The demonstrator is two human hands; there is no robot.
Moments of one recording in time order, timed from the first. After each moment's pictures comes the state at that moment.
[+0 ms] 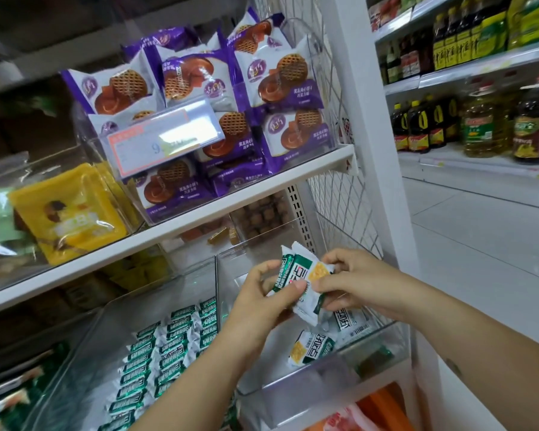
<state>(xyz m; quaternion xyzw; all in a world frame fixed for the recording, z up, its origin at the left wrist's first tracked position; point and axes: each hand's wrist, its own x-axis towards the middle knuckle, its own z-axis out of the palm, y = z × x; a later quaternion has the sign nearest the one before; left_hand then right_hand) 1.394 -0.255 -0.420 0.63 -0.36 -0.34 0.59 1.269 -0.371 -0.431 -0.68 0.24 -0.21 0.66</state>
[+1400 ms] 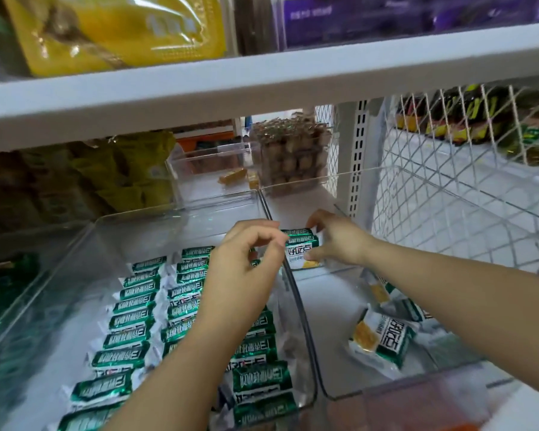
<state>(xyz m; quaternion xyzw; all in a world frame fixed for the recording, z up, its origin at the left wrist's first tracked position) 1.519 -0.221 -0.470 0.69 -0.45 -0.04 0.56 1.463 -0.425 -0.504 -0.92 0.28 -0.13 0.26</state>
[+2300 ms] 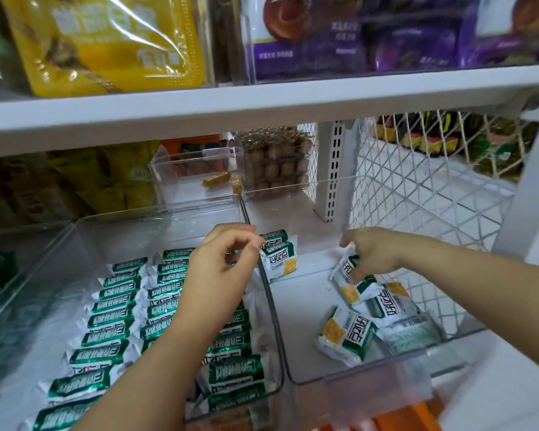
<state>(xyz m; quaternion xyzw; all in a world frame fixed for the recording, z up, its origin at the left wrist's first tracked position) 1.518 -0.220 -0.473 0.68 -0.45 -0.04 0.58 1.380 -0.423 -0.458 -0.92 0.35 0.12 0.12</state>
